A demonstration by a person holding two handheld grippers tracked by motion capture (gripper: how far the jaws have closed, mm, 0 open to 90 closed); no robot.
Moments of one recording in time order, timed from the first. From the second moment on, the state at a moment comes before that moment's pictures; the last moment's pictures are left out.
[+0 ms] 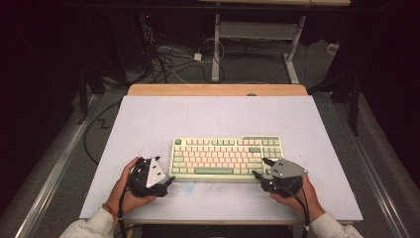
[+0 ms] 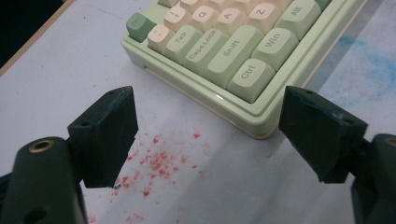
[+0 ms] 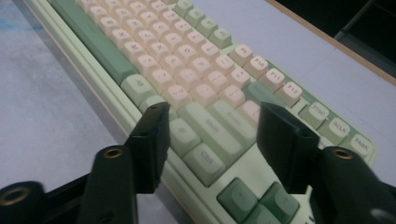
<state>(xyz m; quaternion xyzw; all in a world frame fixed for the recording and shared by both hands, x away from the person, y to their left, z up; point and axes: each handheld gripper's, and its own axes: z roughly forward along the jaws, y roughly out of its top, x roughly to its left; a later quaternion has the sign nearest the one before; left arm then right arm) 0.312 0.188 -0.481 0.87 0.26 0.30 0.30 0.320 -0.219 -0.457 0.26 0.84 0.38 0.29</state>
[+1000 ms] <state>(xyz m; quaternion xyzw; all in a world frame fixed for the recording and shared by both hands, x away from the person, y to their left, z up) 0.313 0.184 -0.486 0.88 0.26 0.28 0.29 0.389 -0.137 -0.451 0.22 0.88 0.36 0.20</state>
